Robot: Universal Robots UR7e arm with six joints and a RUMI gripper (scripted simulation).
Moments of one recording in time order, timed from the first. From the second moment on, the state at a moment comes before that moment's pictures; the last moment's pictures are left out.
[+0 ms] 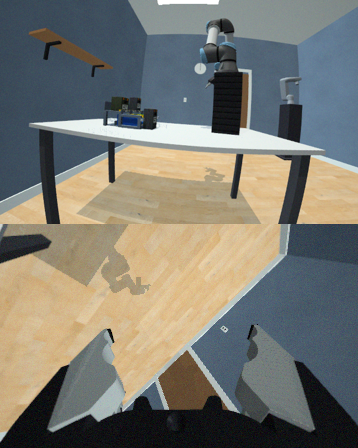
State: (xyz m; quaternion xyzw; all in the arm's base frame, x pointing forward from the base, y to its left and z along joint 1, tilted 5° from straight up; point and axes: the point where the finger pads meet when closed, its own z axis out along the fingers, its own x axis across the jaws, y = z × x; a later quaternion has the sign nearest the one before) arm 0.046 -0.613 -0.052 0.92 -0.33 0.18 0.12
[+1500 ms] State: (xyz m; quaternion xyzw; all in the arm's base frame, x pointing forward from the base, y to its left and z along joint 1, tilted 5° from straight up) arm 0.258 -0.541 -0.090 0.95 -0.26 0.17 0.05
